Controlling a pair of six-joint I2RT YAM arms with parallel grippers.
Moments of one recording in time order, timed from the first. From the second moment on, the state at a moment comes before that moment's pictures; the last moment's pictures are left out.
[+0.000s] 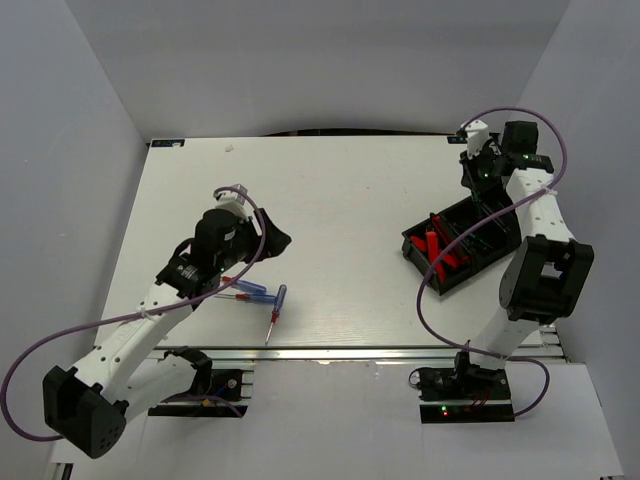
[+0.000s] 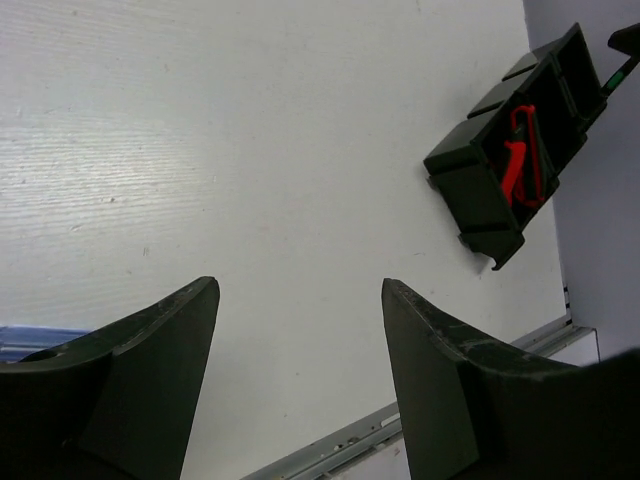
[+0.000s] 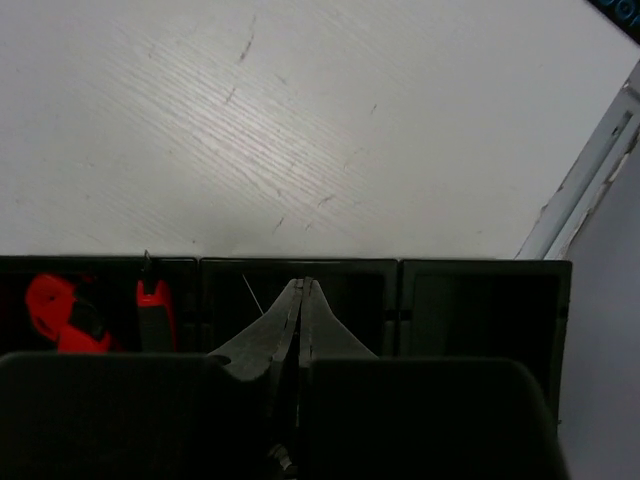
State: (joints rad) left arm -0.51 0.96 0.81 -0.29 0.04 -0.65; right arm -0.14 1.71 1.55 -0.66 -0.43 -0.64
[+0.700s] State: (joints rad) left arm -0.49 0.90 0.73 -0.41 0.00 -0.74; right arm -0.15 1.77 1.51 -0.73 -0.50 -0.80
